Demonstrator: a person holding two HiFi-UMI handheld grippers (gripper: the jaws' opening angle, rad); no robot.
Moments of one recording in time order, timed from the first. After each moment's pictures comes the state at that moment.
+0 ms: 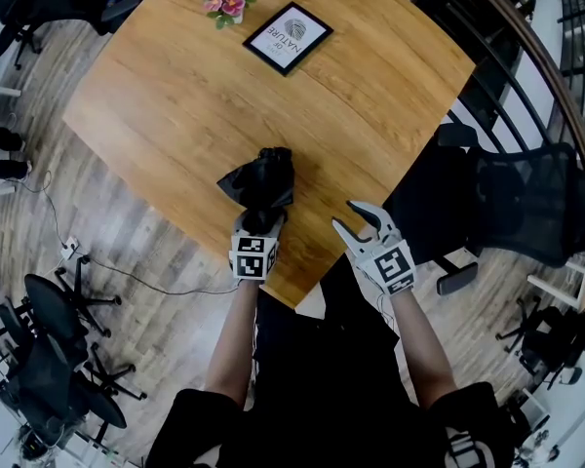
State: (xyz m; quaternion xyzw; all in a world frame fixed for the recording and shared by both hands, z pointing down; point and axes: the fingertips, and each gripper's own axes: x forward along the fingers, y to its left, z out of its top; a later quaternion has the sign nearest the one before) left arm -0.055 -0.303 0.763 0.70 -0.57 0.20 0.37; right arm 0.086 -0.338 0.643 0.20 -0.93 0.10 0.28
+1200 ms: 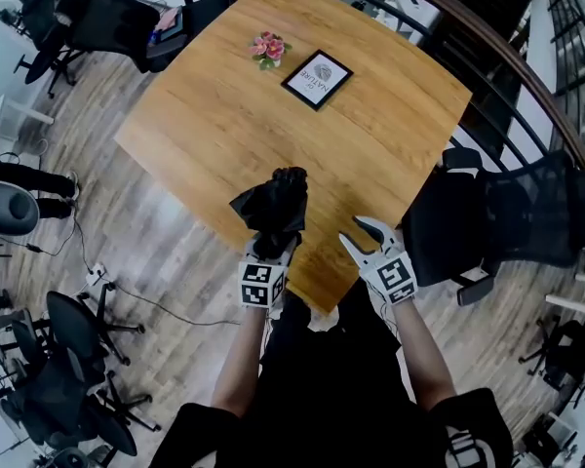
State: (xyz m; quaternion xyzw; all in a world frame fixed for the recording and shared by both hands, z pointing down) left arm -0.107 -0.262 0.643 0.75 -0.58 0.13 0.29; right arm 0.026 -0.296 0.585 0.23 -0.94 0.06 0.24
